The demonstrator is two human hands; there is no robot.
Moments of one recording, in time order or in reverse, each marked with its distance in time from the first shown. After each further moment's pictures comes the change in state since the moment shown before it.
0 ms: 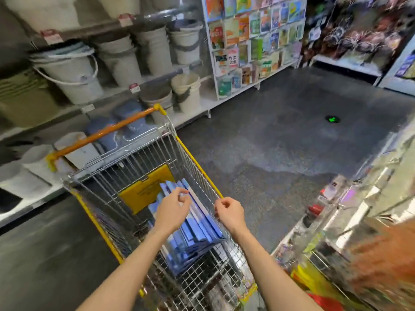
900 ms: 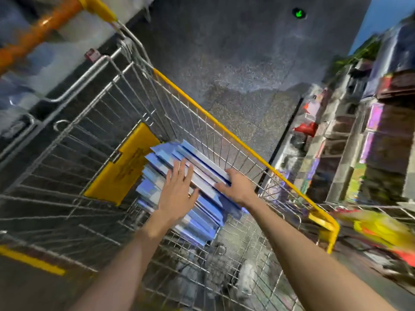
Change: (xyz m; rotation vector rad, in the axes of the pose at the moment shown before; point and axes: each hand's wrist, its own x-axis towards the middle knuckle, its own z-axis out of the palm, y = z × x) left_hand 0.182 -0.217 0.079 0.588 -0.567 0.517; right_hand 0.144 0.078 0.148 -0.644 -0.073 0.196
